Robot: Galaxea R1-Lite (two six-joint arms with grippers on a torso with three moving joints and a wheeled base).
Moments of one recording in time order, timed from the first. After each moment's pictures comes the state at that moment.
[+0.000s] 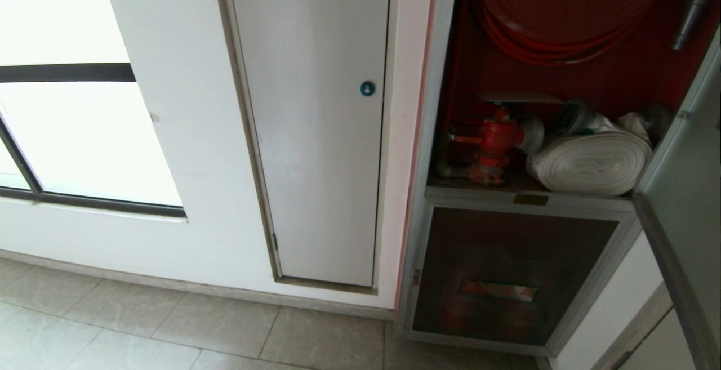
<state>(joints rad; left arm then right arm) 0.02 0.00 0.00 -0.01 0.00 0.00 -0.84 0.86 -0.51 -0.70 0.05 0.44</state>
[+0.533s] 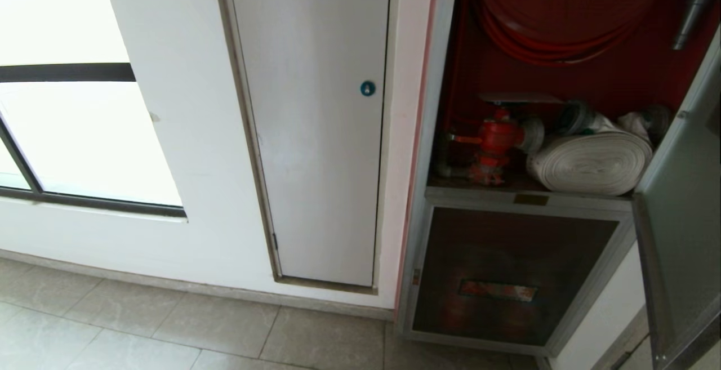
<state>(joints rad) 0.02 0.00 0.00 -0.01 0.00 0.00 -0.67 0.90 -0.59 -0.56 0.24 0.45</state>
